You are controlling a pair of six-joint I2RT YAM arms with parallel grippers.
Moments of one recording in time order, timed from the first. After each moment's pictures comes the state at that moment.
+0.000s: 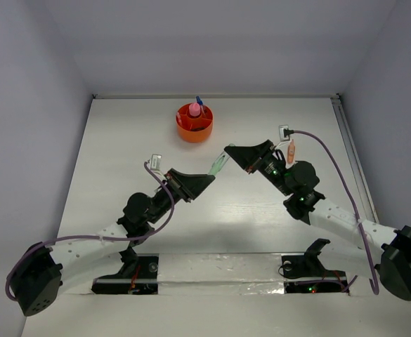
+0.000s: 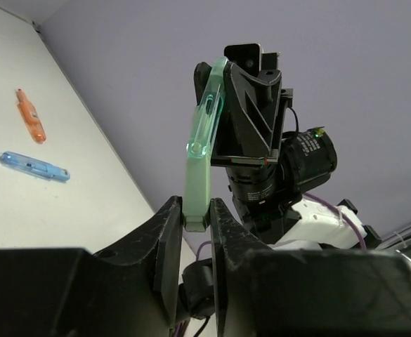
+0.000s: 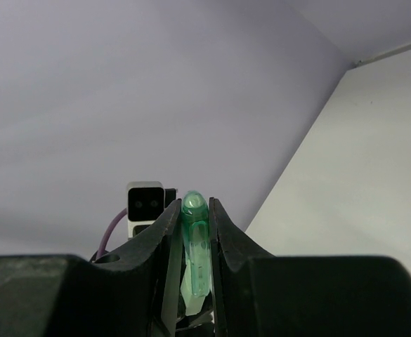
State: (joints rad) left arm -0.87 0.86 0.27 0.91 0.01 -1.07; right arm 0.71 1.06 0.59 0.80 -0.09 1.03
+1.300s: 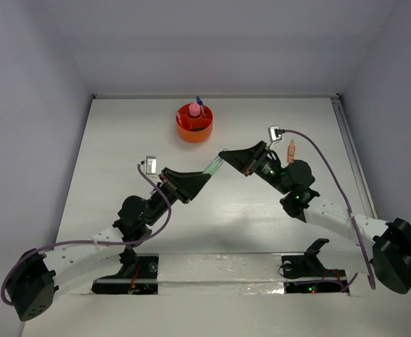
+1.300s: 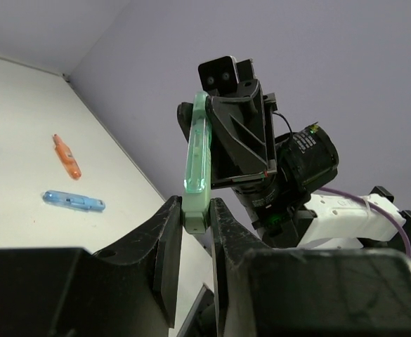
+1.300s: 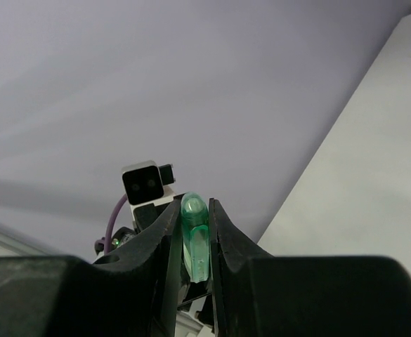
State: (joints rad) left arm -0.87 0.79 0.27 0.90 -0.03 -0.86; right arm 0.70 1.14 0.58 0.88 -0.26 1.16
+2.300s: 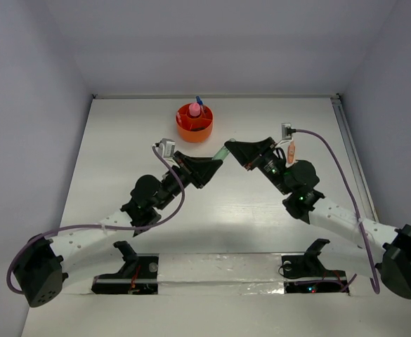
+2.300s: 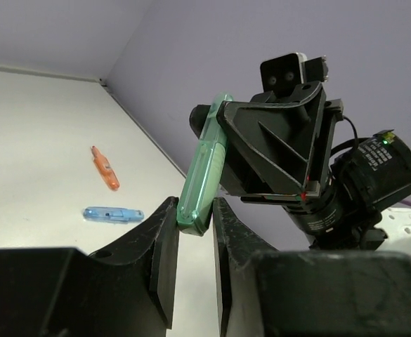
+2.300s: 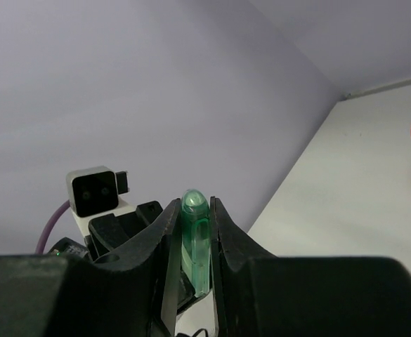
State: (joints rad) left arm -0.87 0.96 0.49 0.76 -0.03 -0.71; right arm 0.75 1.08 0.61 0.79 -0.06 0.95
